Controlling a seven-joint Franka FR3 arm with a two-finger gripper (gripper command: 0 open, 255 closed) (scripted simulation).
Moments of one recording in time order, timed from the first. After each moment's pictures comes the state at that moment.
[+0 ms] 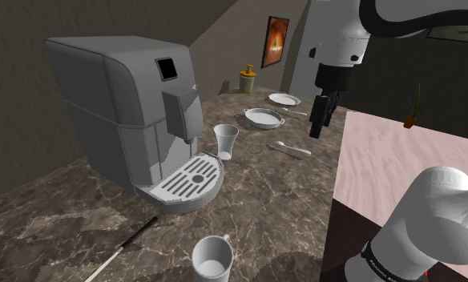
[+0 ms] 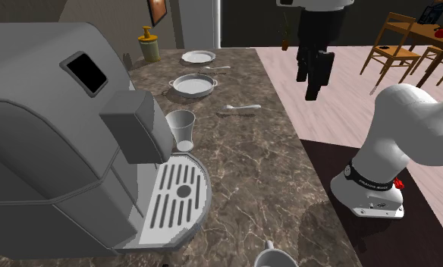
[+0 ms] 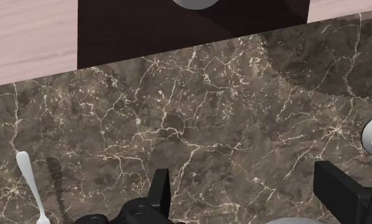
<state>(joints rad) 0.00 -0.81 0.07 -2.43 0.07 1.54 -0.09</state>
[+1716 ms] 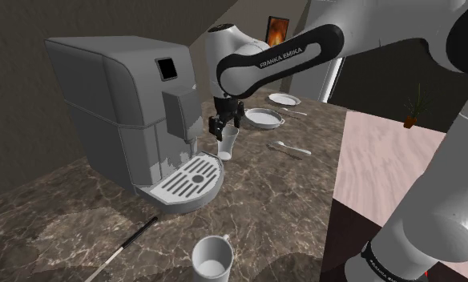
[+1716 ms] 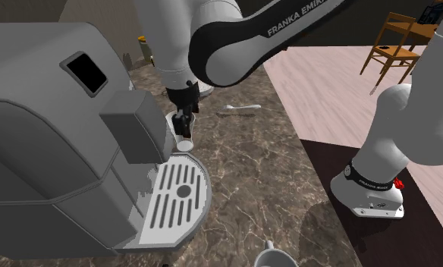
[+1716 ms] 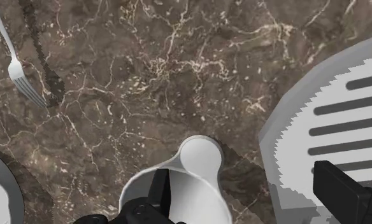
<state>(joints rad) -0.05 0.08 0.27 -1.97 -0.27 2.02 0.28</state>
